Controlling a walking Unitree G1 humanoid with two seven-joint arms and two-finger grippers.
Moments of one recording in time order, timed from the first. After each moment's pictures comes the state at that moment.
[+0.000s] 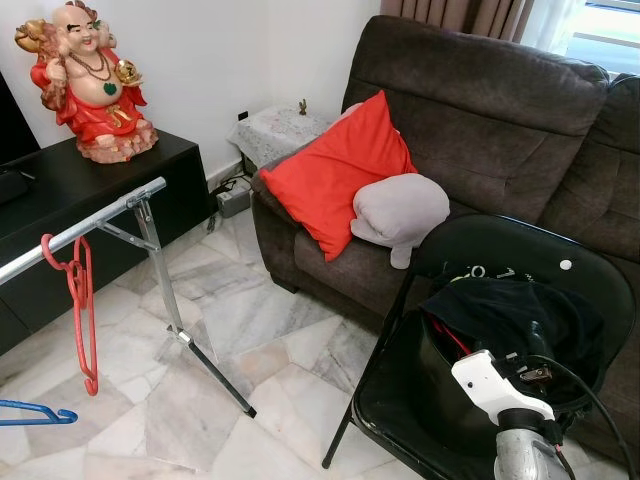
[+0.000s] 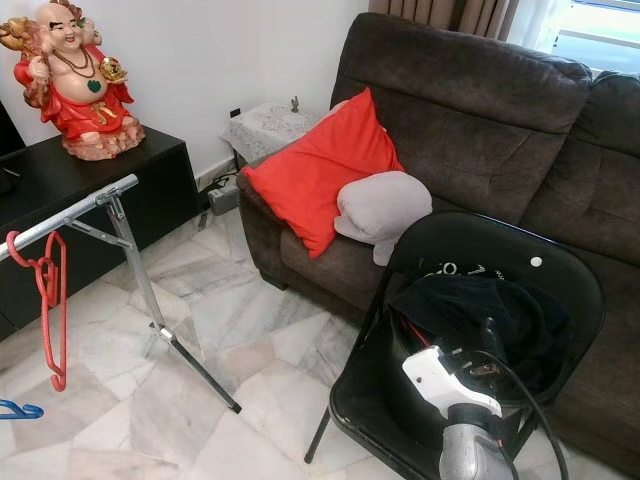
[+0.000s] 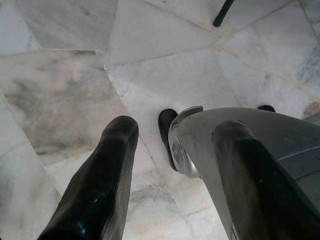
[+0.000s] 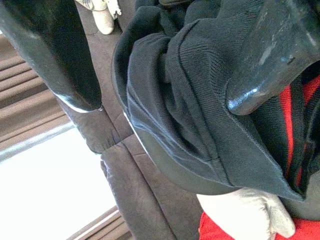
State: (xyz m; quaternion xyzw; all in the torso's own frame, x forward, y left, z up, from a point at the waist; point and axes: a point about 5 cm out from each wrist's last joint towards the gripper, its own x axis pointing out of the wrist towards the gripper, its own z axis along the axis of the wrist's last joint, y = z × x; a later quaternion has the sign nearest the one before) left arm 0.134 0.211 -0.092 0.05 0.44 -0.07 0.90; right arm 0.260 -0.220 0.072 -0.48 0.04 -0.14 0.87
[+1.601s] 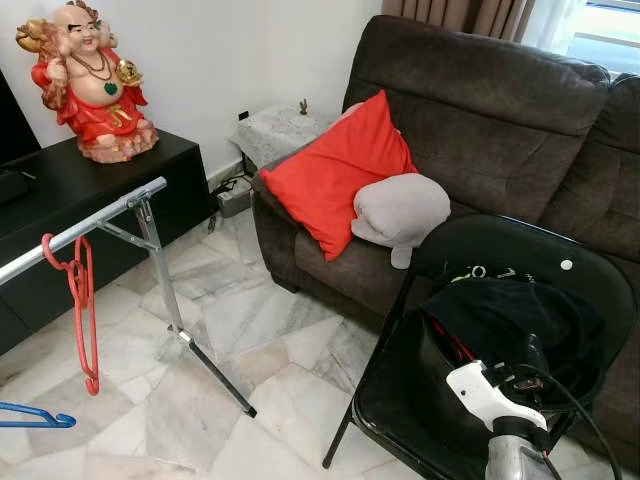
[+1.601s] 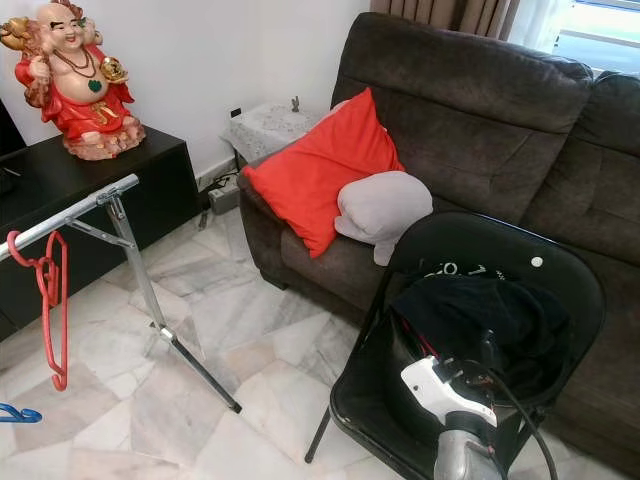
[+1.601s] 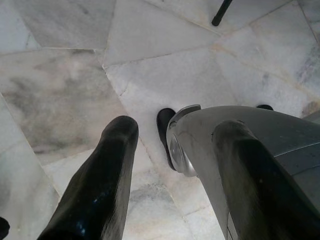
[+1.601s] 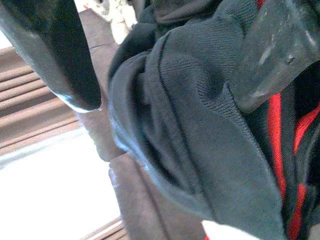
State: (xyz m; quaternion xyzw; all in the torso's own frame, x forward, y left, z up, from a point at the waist) left arm 0.132 0.209 -0.093 0.04 0.44 -0.07 0.90; right arm 0.264 -0.222 0.043 -0.53 0.04 -0.16 0.83
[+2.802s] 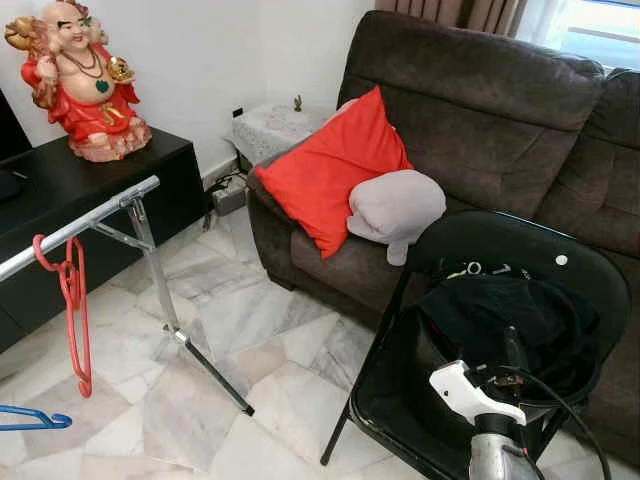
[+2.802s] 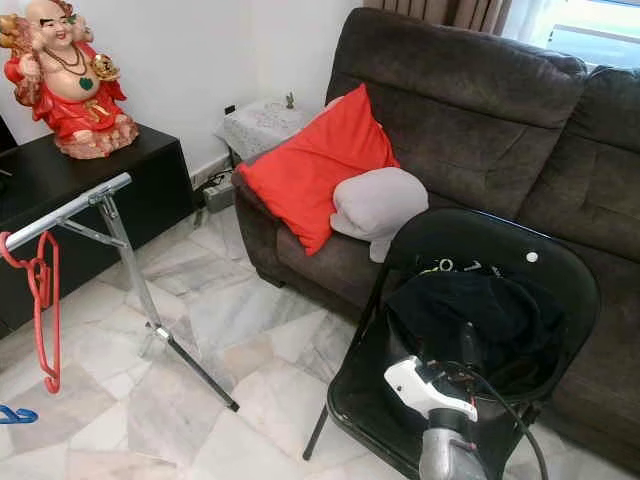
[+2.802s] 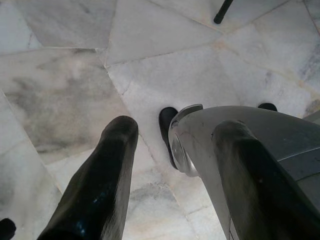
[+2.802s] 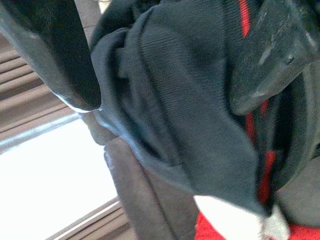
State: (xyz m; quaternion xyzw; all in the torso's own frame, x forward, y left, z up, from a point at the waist) left arm 0.132 0.209 -0.093 0.05 0.44 -0.06 0.90; right arm 0.273 -0.207 0.028 -0.52 0.02 -0.13 0.85
